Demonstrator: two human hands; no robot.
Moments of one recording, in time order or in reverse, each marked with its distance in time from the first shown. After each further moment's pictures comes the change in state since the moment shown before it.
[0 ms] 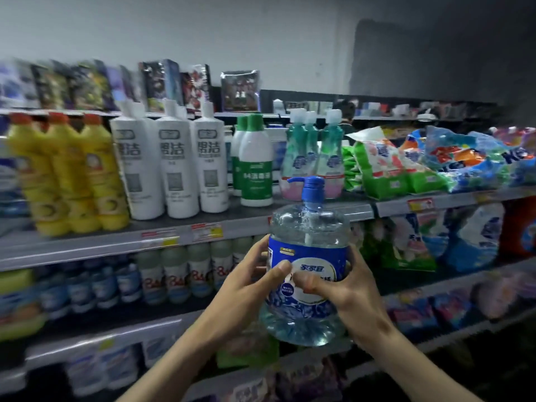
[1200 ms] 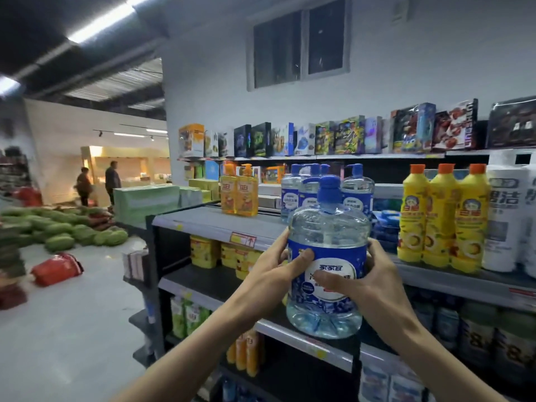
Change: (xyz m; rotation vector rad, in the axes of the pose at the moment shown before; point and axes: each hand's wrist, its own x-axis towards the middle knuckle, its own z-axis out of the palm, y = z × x) left_hand -0.337 0.144 -0.354 0.284 0.678 -0.033; right_hand -0.085 -0.128 0.495 0.293 -0.632 -0.183
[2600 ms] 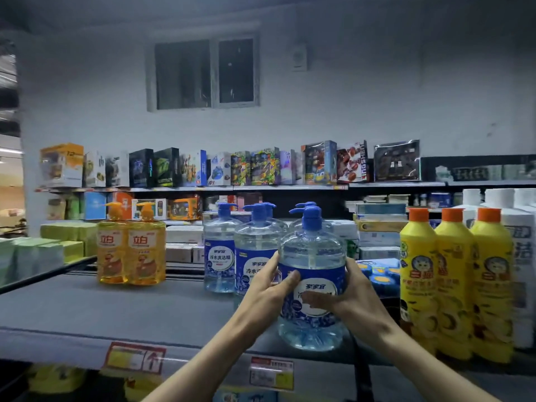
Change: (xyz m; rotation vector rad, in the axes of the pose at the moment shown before) left_hand 0.322 -0.141 -0.035 -0.144 -0.230 0.113; right_hand 0.255 0.142 -0.049 -0.368 0.201 -0.035
